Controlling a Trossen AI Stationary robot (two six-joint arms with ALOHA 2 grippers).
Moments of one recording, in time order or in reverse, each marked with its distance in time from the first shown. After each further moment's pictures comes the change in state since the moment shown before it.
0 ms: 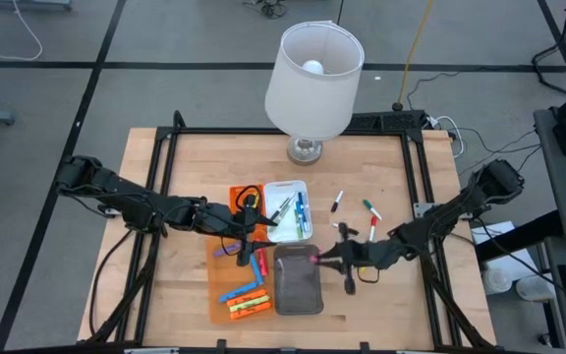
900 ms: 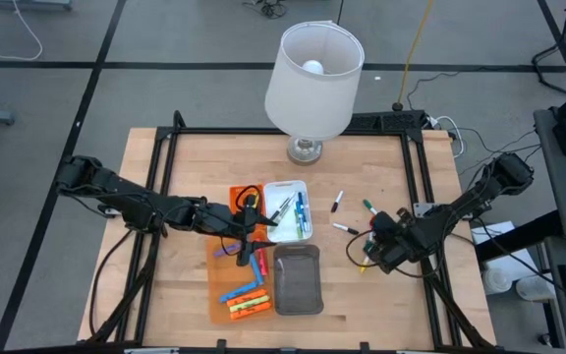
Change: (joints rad) left arm 0.000 0.000 0.000 -0.001 0.001 0.003; right arm 0.056 -0.173 -0.001 -1.422 0.134 1.095
